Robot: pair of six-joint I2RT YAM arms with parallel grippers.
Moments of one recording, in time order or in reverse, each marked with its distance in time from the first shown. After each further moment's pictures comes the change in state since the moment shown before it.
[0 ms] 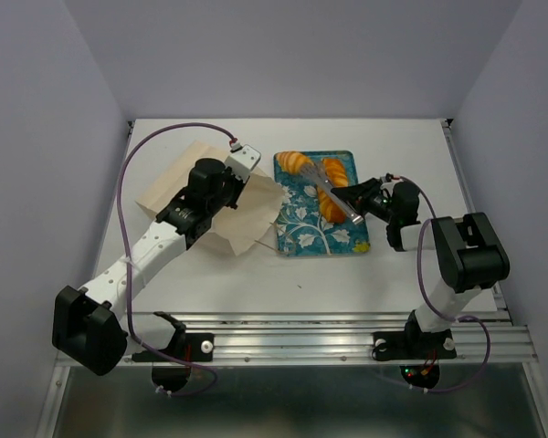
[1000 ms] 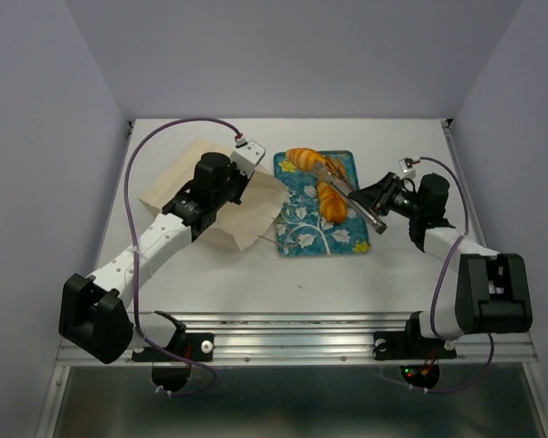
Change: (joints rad) left arm 0.000 0.075 0.051 0.002 0.008 0.002; right arm -0.146 -0.373 -0.003 -0.439 -0.203 -0.626
